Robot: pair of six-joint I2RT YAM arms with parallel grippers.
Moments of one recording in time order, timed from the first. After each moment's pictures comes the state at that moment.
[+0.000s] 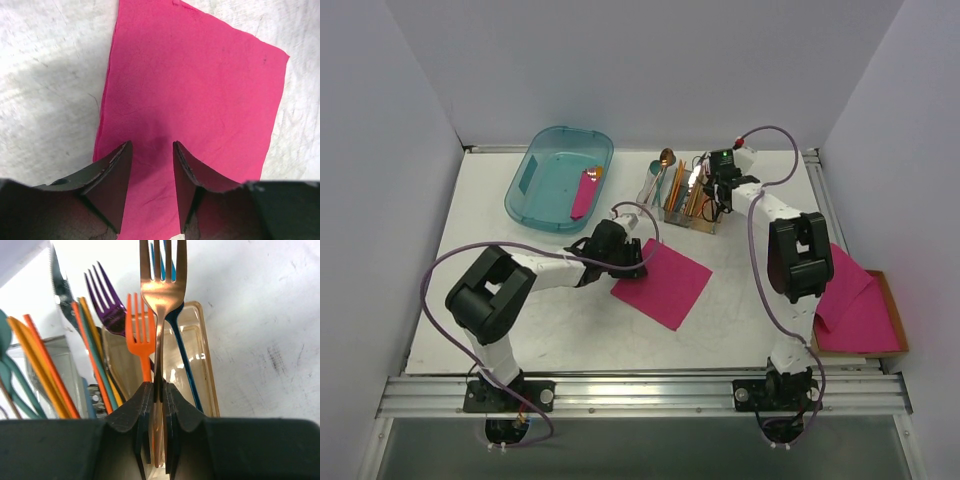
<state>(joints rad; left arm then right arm) -0.68 1.78 0.88 0.16 0.13 -0.58 0.25 2.07 1.51 -0.21 0.35 0.70</state>
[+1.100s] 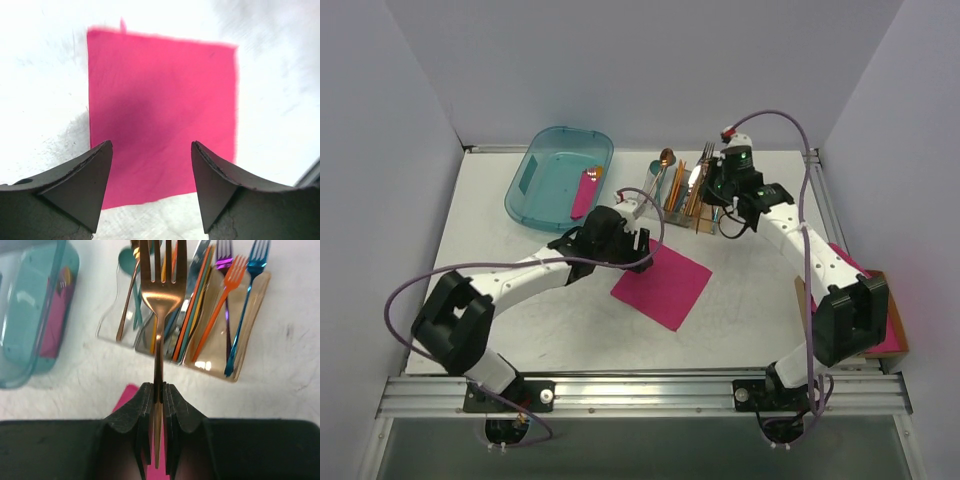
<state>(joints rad) -0.71 1.61 0.99 -0.08 0.13 -0.35 0.34 1.55 1.36 -0.38 0.08 0.43</state>
